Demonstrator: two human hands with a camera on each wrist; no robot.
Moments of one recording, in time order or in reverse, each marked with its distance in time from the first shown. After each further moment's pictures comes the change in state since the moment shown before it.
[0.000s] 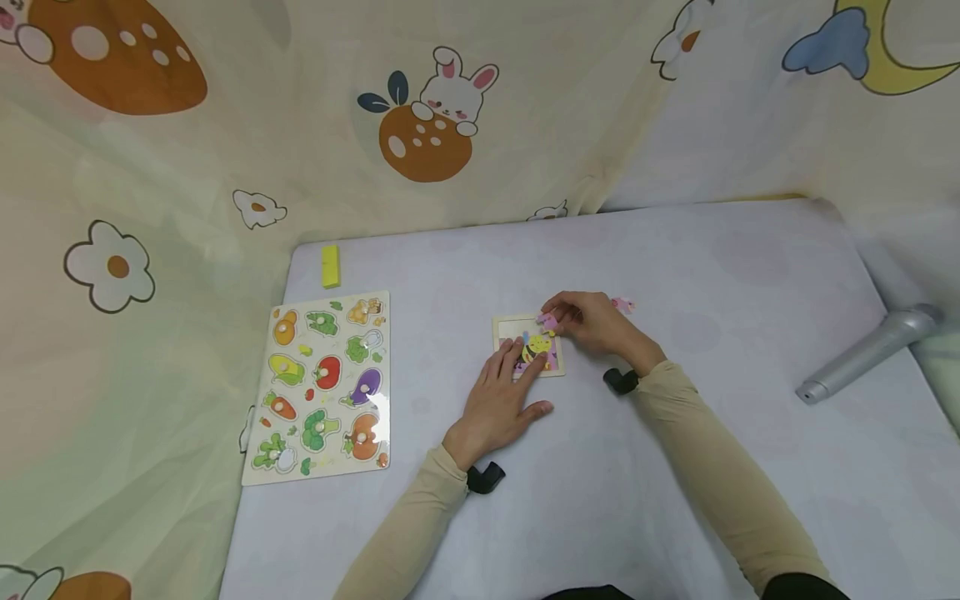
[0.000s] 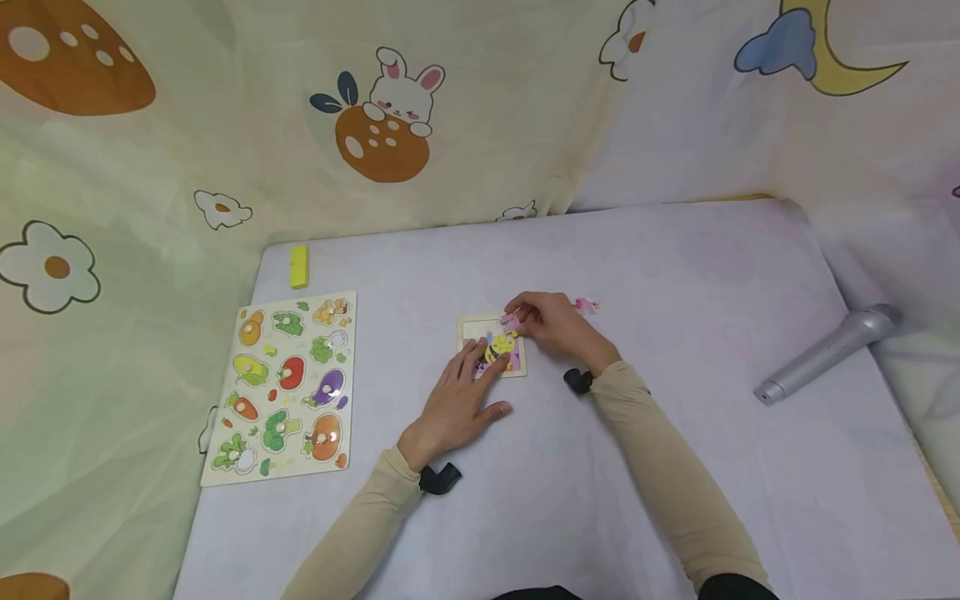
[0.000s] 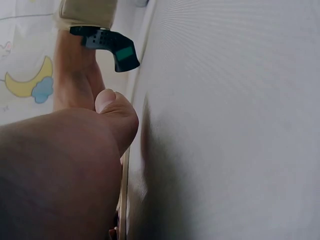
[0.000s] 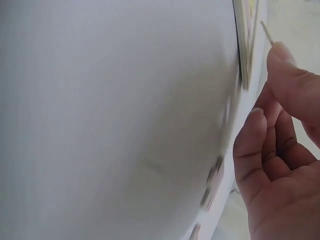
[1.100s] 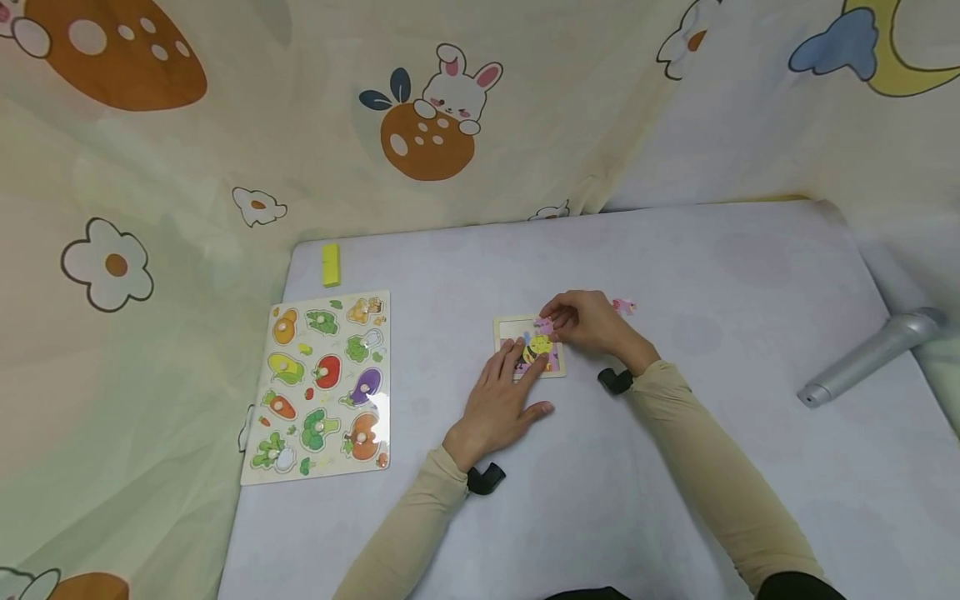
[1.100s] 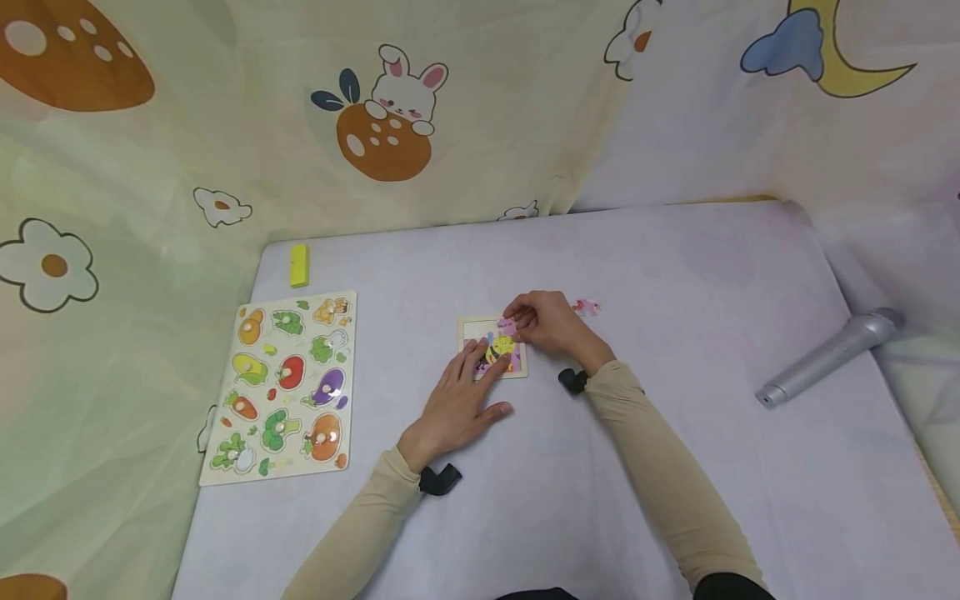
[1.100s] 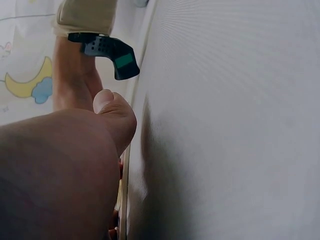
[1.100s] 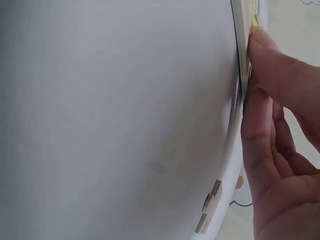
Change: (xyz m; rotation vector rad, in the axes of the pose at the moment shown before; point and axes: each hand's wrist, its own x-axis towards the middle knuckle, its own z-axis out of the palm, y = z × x) left_hand 0.000 -0.001 0.001 0.010 -0.003 -0.008; right_hand 0.009 -0.001 0.006 0.039 0.011 -0.018
